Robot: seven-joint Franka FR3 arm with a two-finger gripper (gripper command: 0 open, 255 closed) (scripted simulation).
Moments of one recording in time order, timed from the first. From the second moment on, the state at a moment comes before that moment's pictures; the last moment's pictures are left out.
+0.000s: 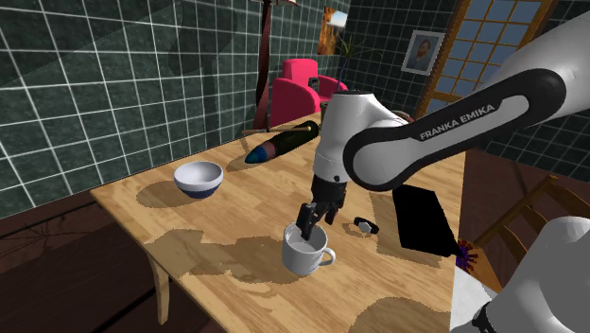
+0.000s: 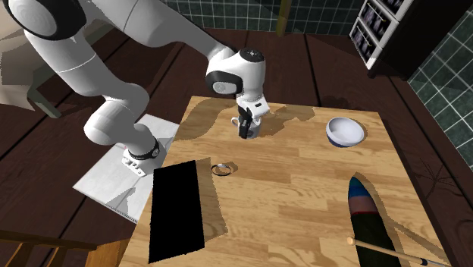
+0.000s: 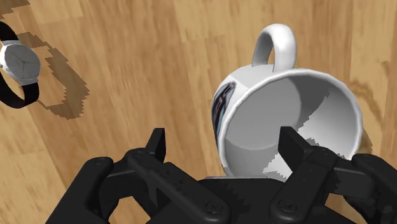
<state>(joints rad) 0.13 -0.19 0.33 -2.49 0.15 2.31 0.26</state>
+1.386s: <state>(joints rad) 0.12 -0.15 0.34 -2.50 0.14 2.36 0.27</state>
